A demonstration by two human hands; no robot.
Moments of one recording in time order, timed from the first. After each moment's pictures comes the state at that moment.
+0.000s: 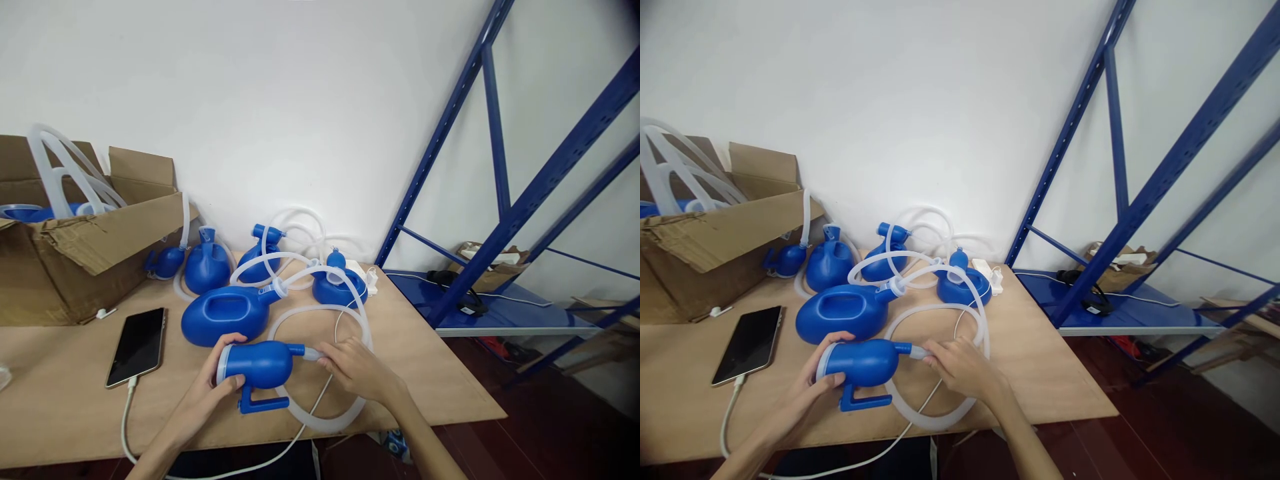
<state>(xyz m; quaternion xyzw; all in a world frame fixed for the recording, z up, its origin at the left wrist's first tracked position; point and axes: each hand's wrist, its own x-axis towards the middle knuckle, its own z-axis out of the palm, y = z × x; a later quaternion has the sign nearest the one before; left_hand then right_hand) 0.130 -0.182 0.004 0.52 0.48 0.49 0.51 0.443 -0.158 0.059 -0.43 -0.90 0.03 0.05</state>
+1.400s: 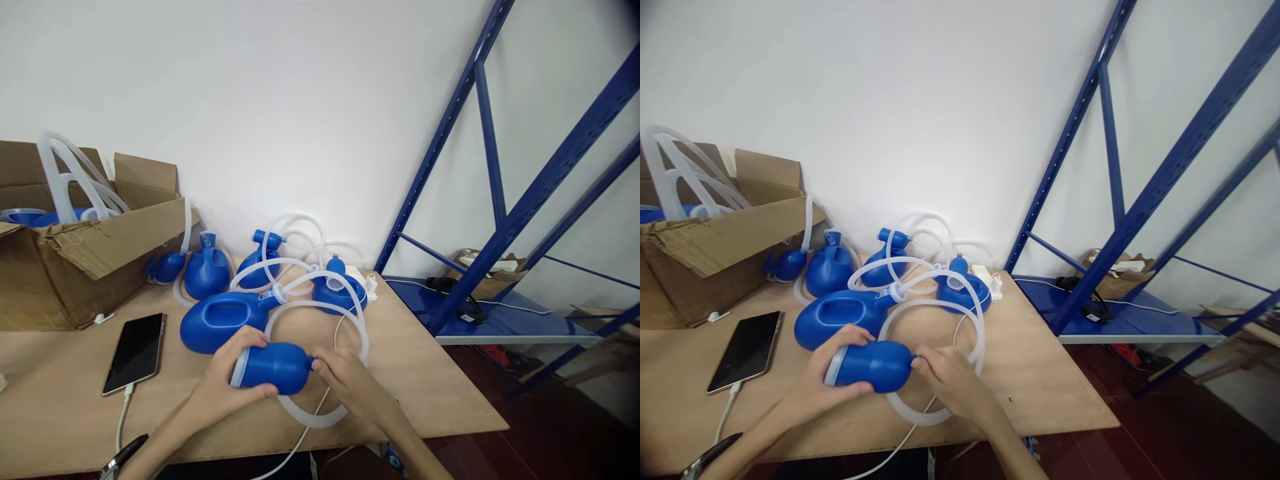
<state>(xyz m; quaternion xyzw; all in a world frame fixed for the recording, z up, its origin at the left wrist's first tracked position) 0.143 -0.150 0.027 0.75 0.35 0.51 0.24 0.417 -0.168 0.075 -0.46 -0.86 0.14 0.17</state>
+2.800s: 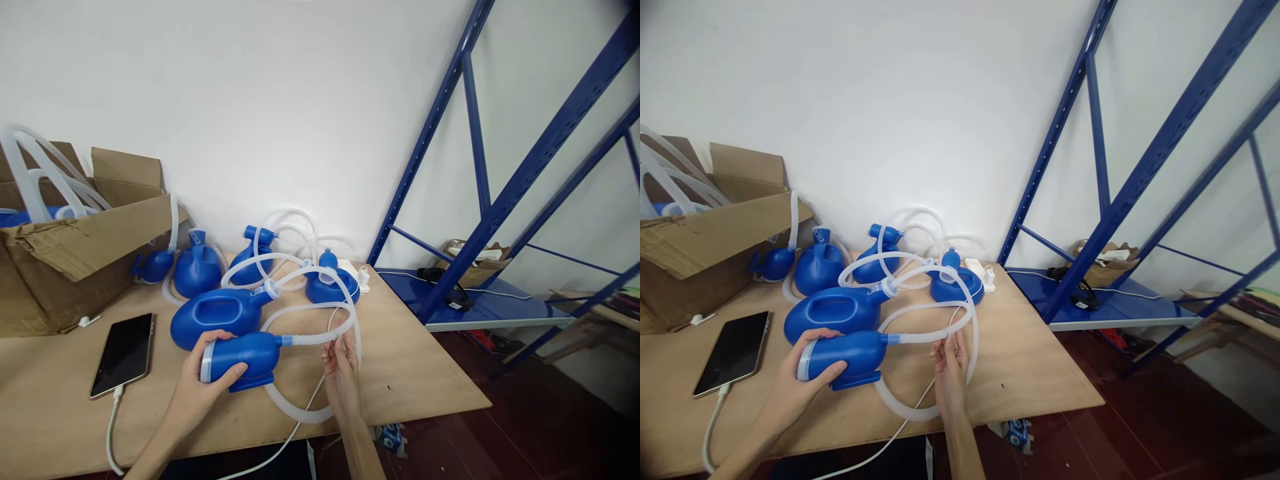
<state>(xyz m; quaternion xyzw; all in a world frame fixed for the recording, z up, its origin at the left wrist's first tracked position) 0.131 -0.164 0.004 0.58 0.54 0.53 0.30 0.395 -0.159 -0.024 -0.34 -0.21 0.50 0.77</state>
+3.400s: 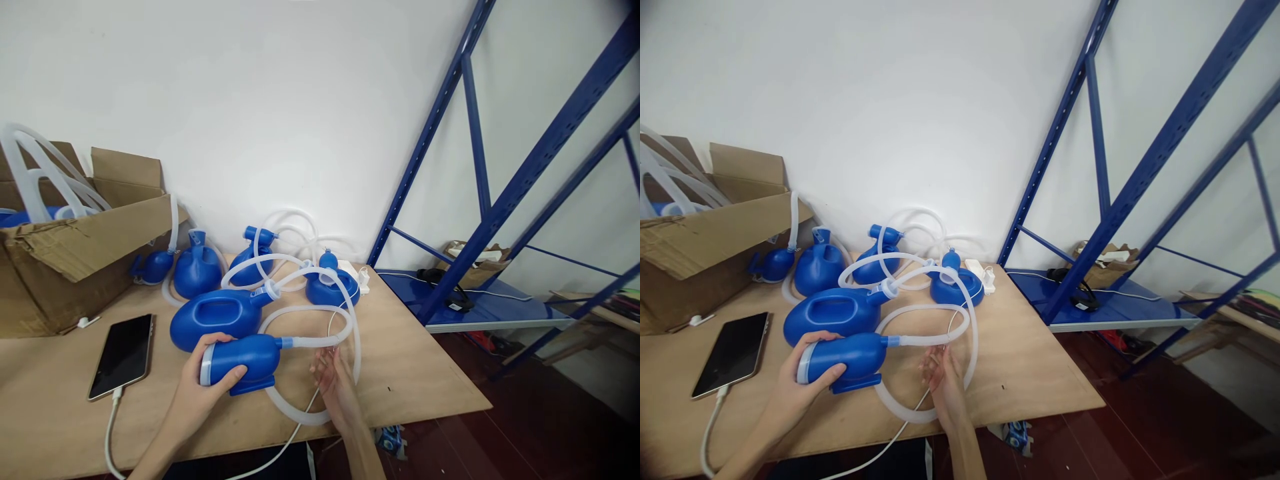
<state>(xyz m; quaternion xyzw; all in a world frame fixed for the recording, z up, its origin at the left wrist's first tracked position) 0.132 -0.164 0.004 0.57 0.54 0.54 0.31 0.400 -0.172 -0.031 -0.35 -0.22 0.62 0.67</state>
